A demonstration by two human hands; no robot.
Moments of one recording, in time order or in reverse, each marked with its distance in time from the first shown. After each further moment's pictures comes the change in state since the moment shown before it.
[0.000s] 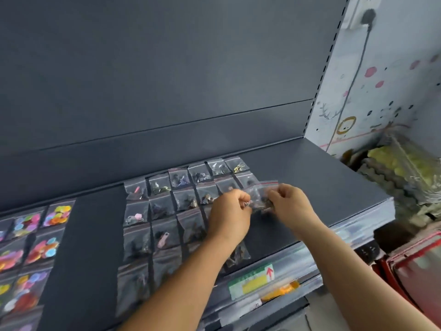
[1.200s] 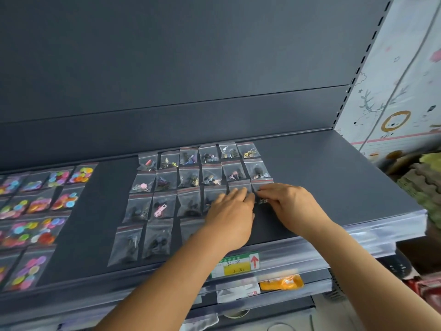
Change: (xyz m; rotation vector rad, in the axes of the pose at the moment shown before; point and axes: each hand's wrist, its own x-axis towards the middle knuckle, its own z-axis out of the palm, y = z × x) left_hand -0.022 0.007 0.018 0.704 -0.308 0.127; right_hand 0.011 0.028 -0.027 -0.560 -0.264 -0.883
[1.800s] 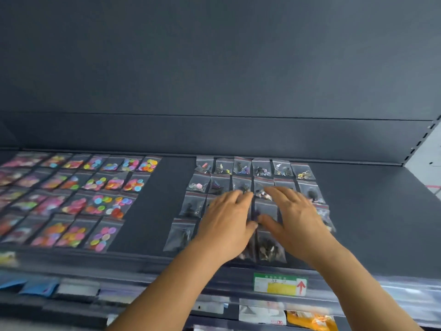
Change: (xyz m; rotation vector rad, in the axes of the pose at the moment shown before) left_hand -0.065 -0.061 -0.030 -0.118 0.267 -0.259; right_hand 0.034 -0.094 0.006 -0.036 -0.200 -0.006
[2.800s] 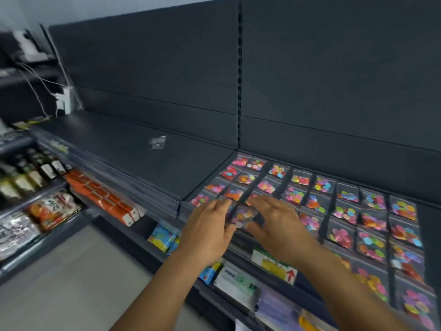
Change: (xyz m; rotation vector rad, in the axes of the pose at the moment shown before) left_hand -0.247 -0.462 -0.163 0.056 0.218 -0.549; right_hand 0.124 -0.509 0.174 0.129 -0.221 -0.508
